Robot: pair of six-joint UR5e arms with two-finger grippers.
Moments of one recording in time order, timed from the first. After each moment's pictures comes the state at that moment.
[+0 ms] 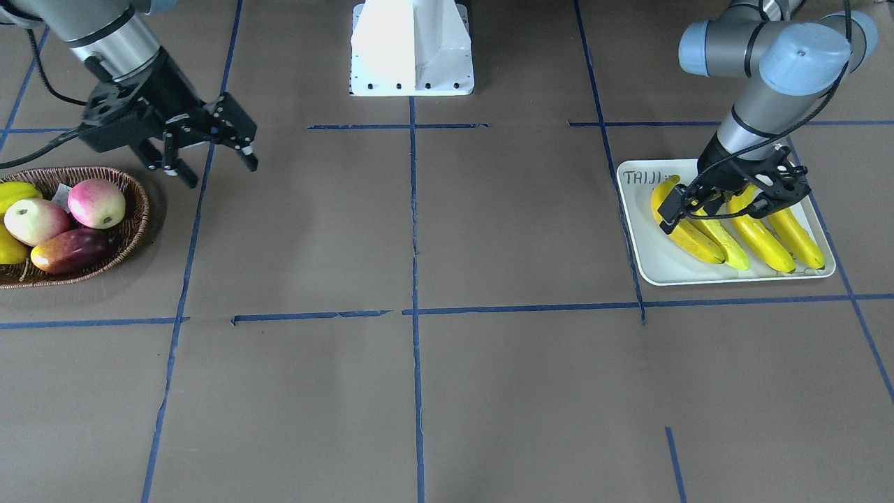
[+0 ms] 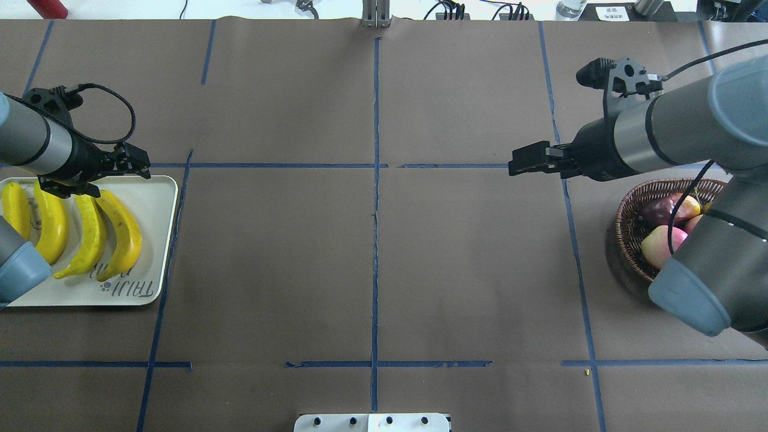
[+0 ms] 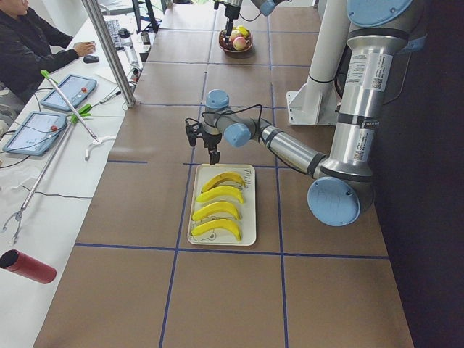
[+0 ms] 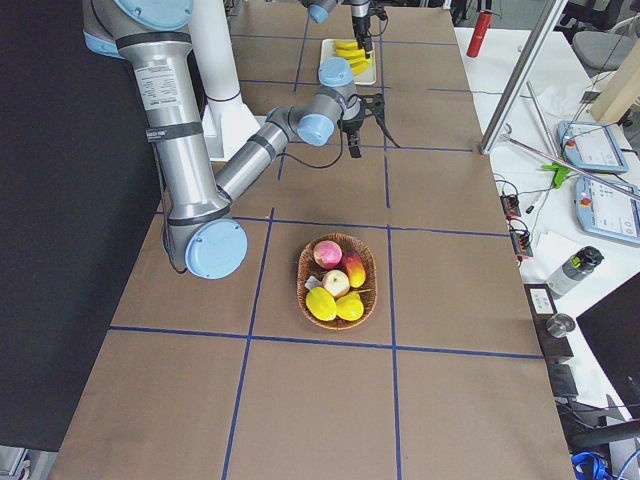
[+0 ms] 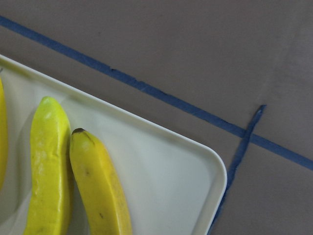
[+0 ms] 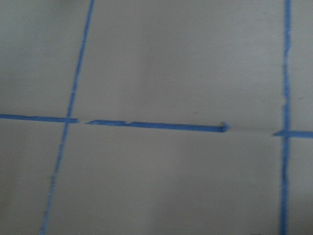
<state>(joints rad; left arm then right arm) -0.93 -1.71 -1.87 -1.86 -2.03 -1.23 0.88 -1.35 2.08 -1.38 2.06 0.94</state>
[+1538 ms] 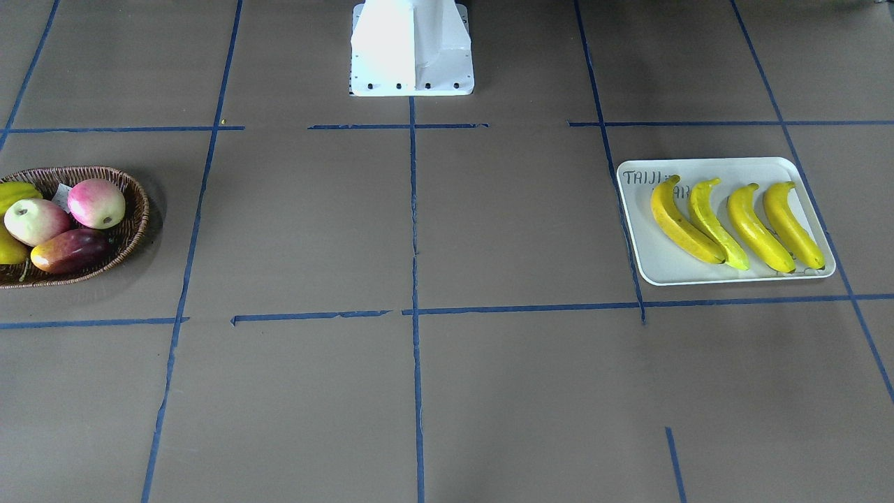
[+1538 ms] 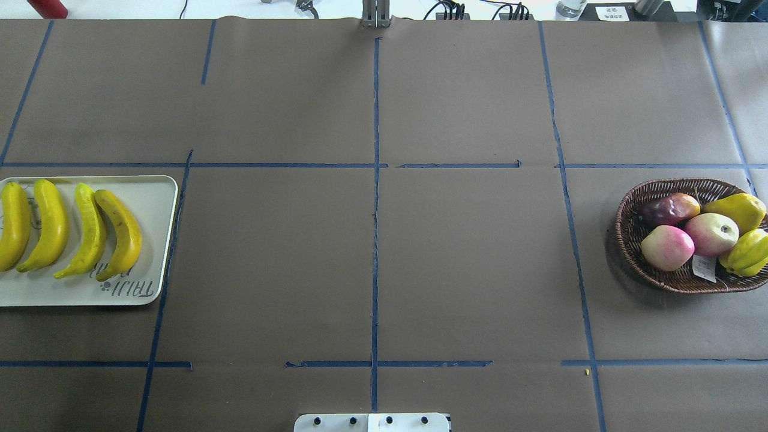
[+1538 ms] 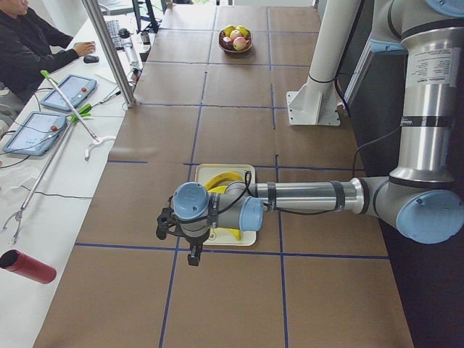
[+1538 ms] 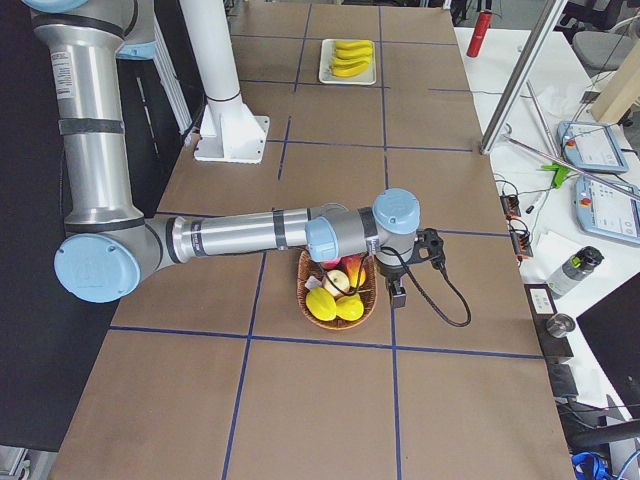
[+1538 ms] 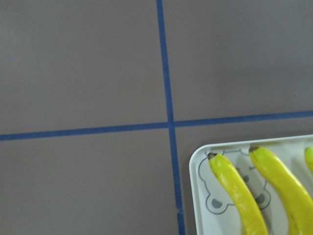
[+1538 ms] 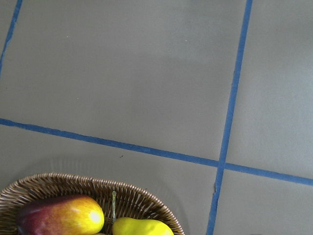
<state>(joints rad) -1.58 -1.52 -1.55 -1.70 -2.40 0.03 1.50 -1.51 1.65 -1.45 2.37 0.05</state>
